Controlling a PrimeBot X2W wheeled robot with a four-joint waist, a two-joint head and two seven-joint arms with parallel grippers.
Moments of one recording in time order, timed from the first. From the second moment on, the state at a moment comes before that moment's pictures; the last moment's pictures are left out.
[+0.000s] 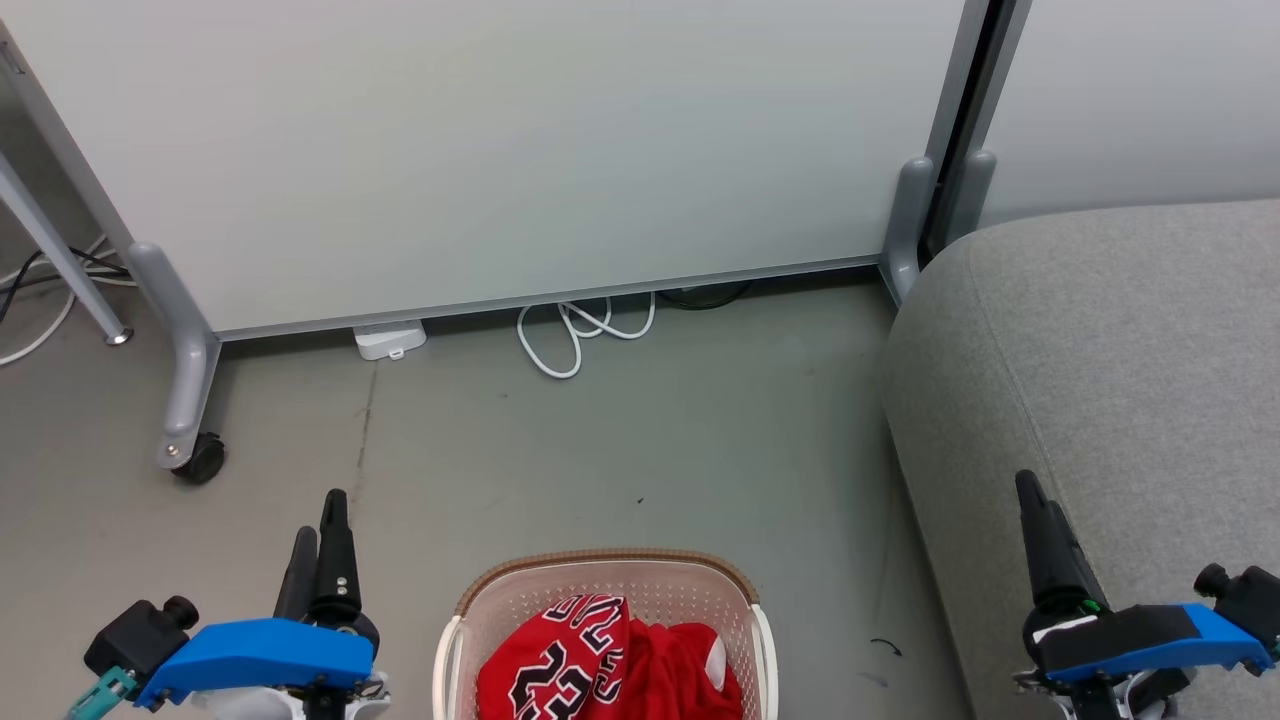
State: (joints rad) left arm -0.05 0.06 -0.01 0.26 -1.04 -0.07 -0.04; right arm -0.07 -0.04 -0.06 0.27 0.97 0.13 -0.04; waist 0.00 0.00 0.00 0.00
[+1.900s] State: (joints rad) left arm -0.06 0.08 -0.13 0.29 -0.38 -0.05 -0.20; right arm -0.08 -0.04 -0.03 0.24 0.26 0.13 -0.16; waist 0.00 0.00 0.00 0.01
